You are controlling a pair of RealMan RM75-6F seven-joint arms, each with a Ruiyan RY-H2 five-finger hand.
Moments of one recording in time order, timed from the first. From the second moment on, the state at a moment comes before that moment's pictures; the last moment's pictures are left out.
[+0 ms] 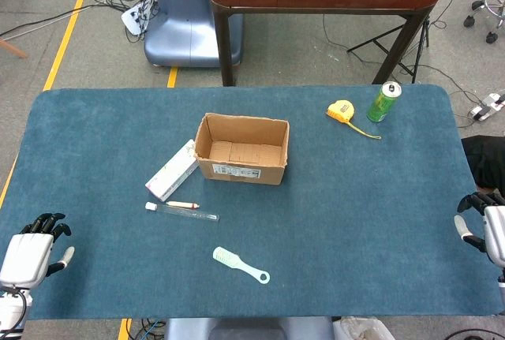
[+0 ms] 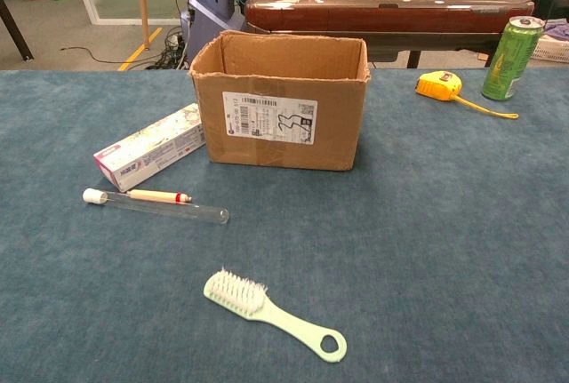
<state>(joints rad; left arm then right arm) -0.11 -1.21 0.00 -1.54 1.49 1.47 0.25 0.05 -1.00 0.12 -1.67 -1.44 1.50 -0.05</state>
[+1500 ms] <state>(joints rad) -0.37 -1.28 -0.08 -1.63 1.52 1.19 0.21 -0.01 -0.98 0.12 -1.68 -1.47 1.62 0.03</state>
